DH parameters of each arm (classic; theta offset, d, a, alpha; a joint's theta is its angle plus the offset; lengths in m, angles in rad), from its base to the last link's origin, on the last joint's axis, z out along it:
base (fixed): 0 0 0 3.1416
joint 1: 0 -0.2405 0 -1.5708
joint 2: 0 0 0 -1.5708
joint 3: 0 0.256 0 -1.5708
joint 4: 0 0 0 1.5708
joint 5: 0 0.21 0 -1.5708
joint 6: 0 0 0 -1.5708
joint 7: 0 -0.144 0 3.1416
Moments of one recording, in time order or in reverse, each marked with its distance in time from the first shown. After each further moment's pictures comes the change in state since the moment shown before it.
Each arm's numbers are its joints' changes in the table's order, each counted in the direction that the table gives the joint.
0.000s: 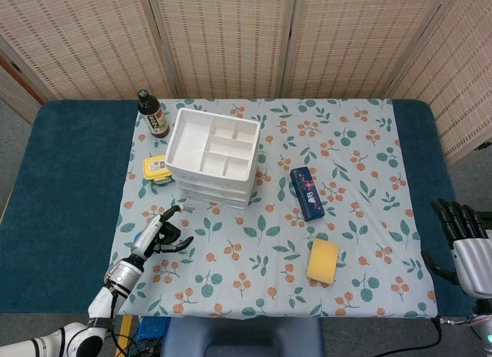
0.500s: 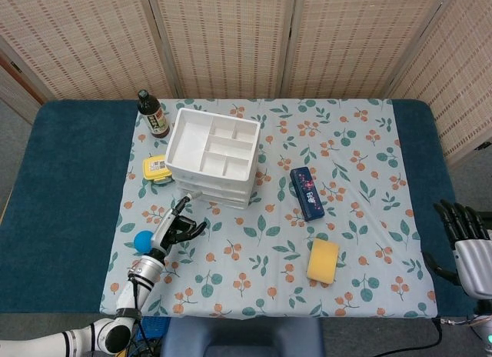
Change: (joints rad) left arm 0.032 0.164 -0.107 0.045 -0.168 -0.041 0.136; right arm 0.007 0.006 -0.001 0.006 0.017 -0.002 -0.002
